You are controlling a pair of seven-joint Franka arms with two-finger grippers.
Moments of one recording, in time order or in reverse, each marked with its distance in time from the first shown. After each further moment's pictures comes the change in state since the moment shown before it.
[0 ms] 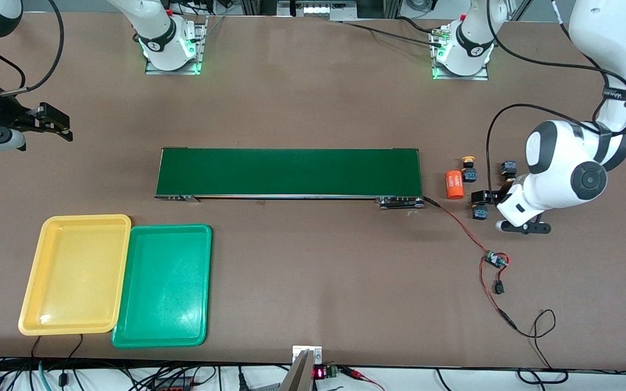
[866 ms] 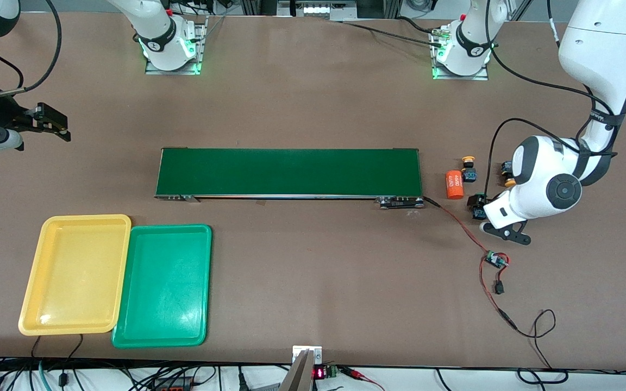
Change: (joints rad) left arm 0.006 0.104 0.003 0.003 0.119 0.137 0.161; right arm -0.004 0.000 -0.002 0.000 -0.001 0.000 0.000
